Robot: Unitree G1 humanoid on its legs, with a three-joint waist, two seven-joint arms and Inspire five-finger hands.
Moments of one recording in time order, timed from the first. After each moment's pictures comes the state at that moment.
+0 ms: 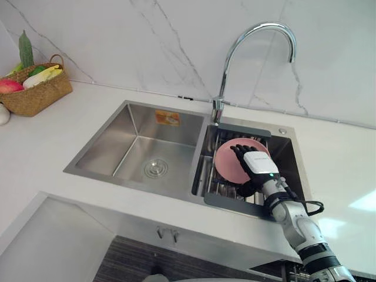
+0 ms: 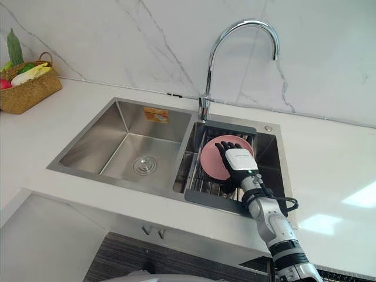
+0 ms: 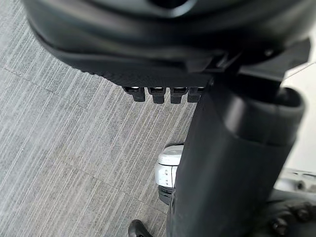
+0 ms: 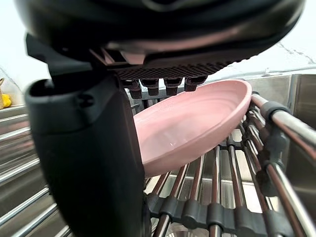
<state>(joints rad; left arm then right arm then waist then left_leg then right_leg) 0.37 0.15 0.03 0.95 -0.18 0.19 0.05 -0.11 -0.44 0.16 0.22 -0.97 -0.05 -0.03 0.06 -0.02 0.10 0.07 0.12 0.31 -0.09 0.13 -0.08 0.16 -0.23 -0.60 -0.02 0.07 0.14</state>
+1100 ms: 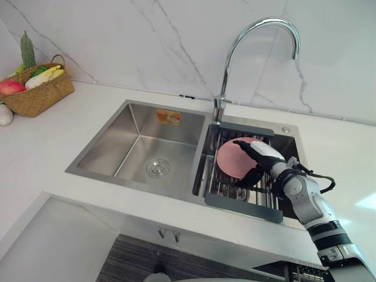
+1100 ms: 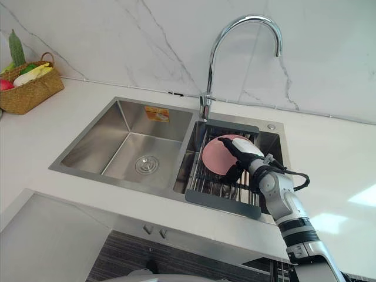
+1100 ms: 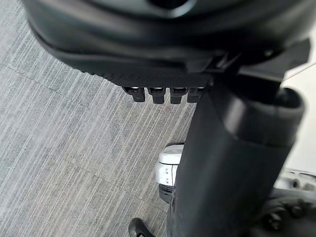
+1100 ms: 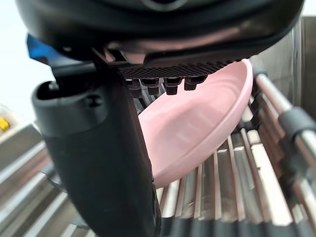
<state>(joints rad) 0.36 0.15 0.03 0.94 -0.18 0.20 0.04 -0.28 -0.54 0.13 0.23 -0.68 0.00 0.33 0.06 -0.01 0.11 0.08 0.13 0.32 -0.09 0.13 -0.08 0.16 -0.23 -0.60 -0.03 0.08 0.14</state>
